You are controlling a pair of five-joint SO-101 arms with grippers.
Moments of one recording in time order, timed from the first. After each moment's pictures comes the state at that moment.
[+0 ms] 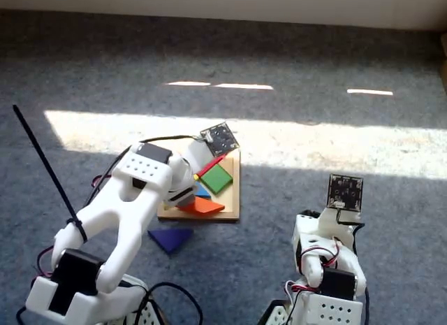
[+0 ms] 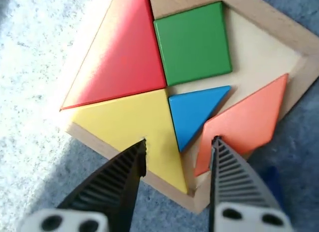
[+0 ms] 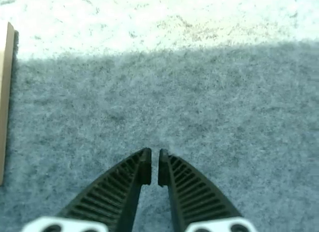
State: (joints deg) left arm 12.8 -9.2 40.4 54.5 -35.1; right arm 3.8 -103.7 95.9 62.3 4.4
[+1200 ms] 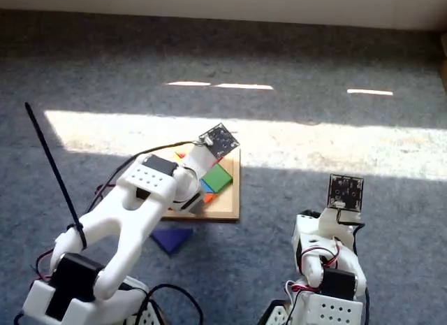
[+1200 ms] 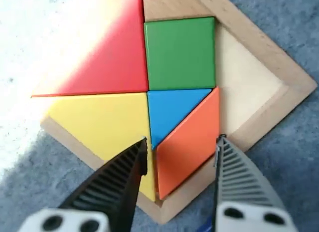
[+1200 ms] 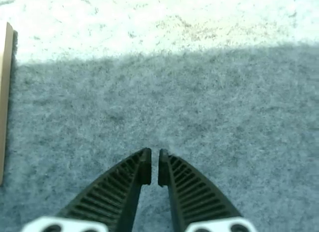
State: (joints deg) left arm 12.9 -9.4 46.1 48.5 -21.9; right arm 4.0 -103.7 95.9 62.3 4.4
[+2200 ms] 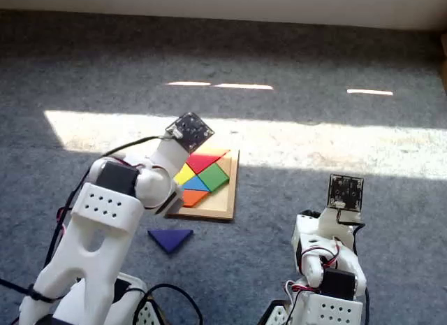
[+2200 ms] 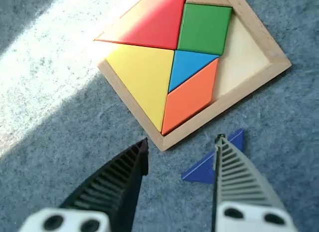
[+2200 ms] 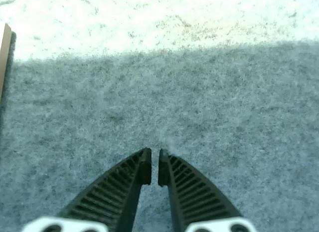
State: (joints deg) left arm 10.0 -37.4 44.6 73.2 -20.8; right arm 4.0 -103.7 95.9 62.3 4.4
